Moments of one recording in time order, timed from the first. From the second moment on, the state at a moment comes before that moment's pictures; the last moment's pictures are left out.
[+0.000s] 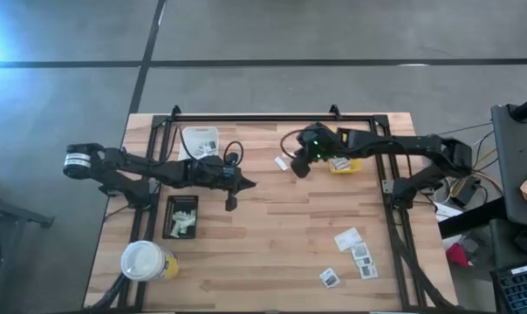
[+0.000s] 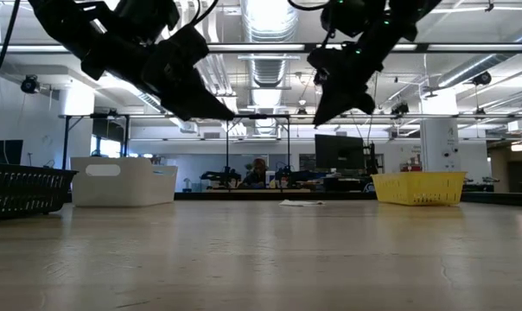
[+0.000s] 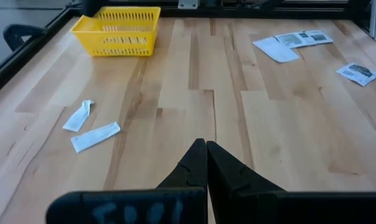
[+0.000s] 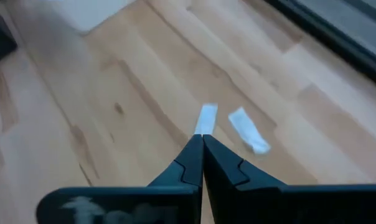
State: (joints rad) left arm 0.08 1.32 0.60 0.31 0.04 0.02; right arm -0.29 1.45 1.03 -0.42 0.11 0.39
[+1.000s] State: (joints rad) left arm 0.08 1.32 0.60 0.28 0.04 0.02; right arm -0.43 1.93 1.39 -0.67 -0.14 0.34
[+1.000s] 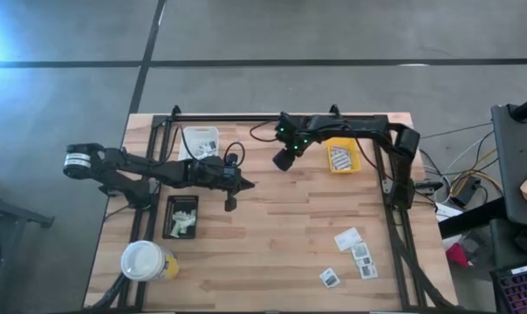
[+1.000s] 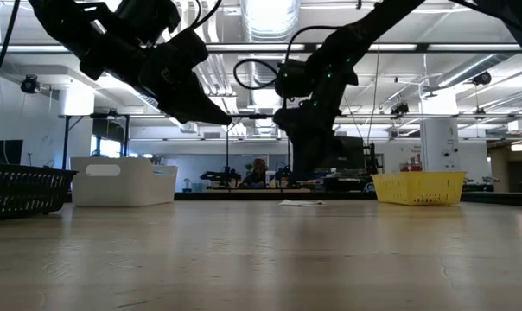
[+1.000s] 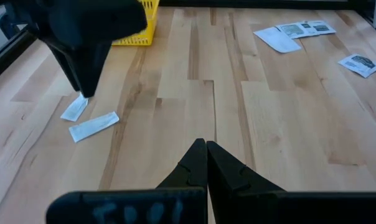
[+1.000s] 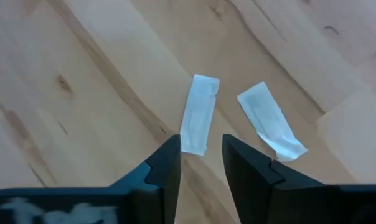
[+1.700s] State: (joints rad) left arm 0.08 1.32 0.60 0.28 0.04 0.02; right arm -0.43 2.05 1.46 -0.59 -0.05 0.31
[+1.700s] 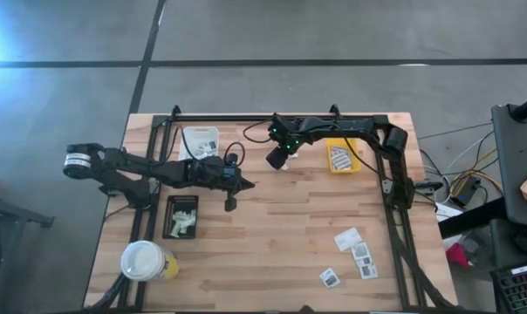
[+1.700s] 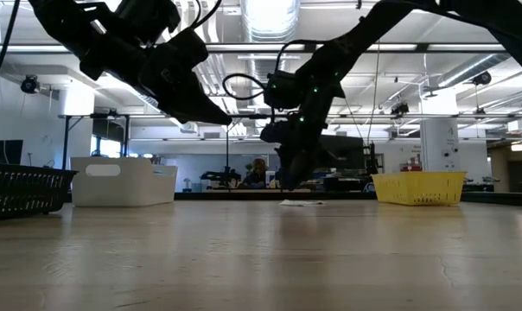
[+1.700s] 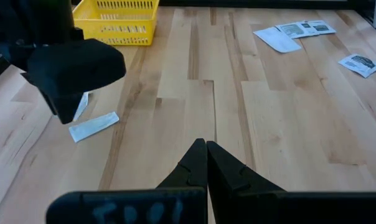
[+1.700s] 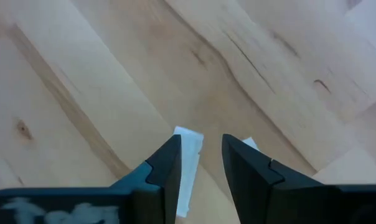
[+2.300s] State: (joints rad) left arm 0.08 1.32 0.60 0.28 0.04 0.03; right arm -0.43 2.11 1.46 -0.59 -0.06 0.32
